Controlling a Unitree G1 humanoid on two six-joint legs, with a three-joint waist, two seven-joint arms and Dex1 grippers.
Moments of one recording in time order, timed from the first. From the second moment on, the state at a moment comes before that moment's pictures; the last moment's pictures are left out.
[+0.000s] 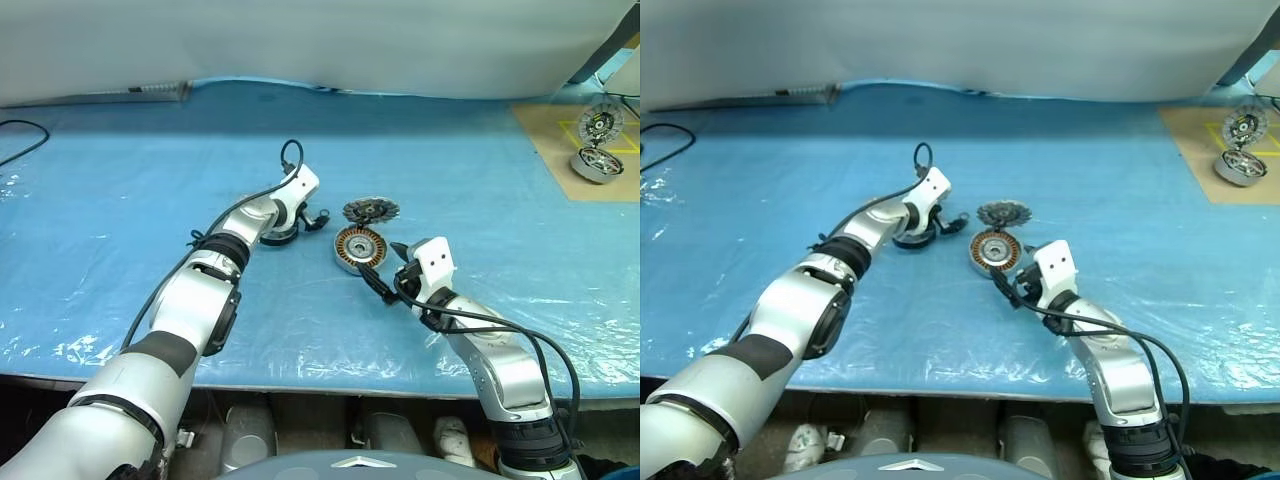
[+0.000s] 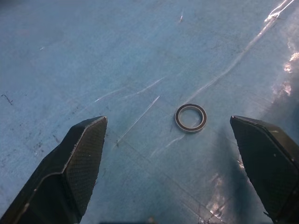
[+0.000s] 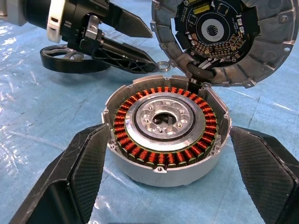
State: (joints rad) left arm -1.14 0.12 -0.14 1.29 0.10 -0.02 -0.62; right arm -0.03 -0.30 0.04 -0.37 0.19 0.49 0.44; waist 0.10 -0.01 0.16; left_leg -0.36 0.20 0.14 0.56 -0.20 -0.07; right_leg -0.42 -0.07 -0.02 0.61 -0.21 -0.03
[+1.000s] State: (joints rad) left arm -1.17 0.03 -0.05 1.34 0.12 0.10 -0.50; right arm -0.03 -0.29 0.04 -0.37 0.20 0.49 0.41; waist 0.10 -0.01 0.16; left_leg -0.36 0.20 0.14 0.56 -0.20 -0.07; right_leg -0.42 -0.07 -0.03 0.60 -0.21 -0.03
